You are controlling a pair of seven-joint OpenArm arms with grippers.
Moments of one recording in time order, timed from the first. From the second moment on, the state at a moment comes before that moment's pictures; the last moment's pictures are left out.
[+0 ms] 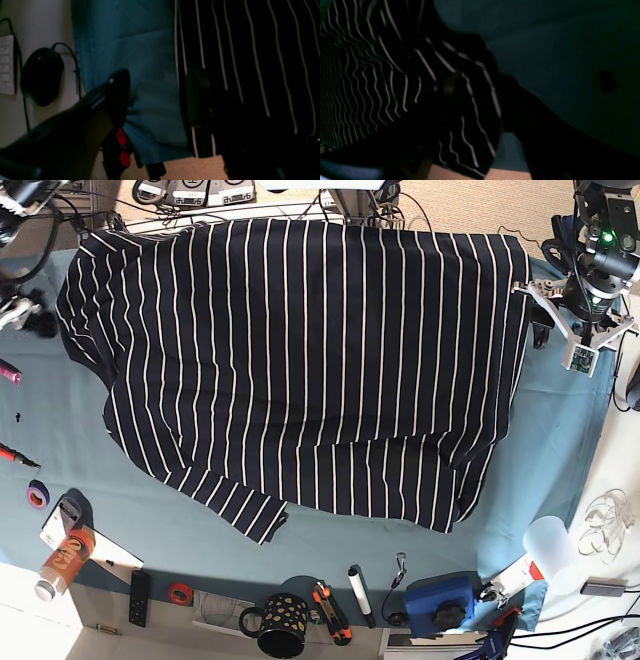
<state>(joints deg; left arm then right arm) 30.7 -22.1 -20.6 125.0 -18.8 -15.3 52.1 -12.1 36.3 56.7 73.9 62.2 39.8 -78.3</state>
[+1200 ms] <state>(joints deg) 30.7 -22.1 -20.6 125.0 -18.9 -15.3 51.1 25.4 27.0 14.6 53.4 34.6 39.8 -66.7</state>
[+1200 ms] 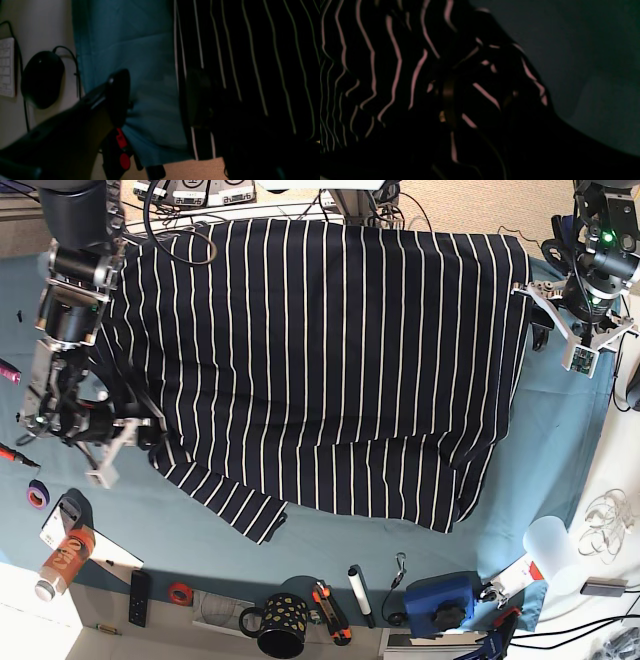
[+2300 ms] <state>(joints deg) 29.6 -22.1 -20.6 125.0 -18.9 -15.3 50.9 24.3 29.2 14.6 53.0 18.9 38.0 -53.9</state>
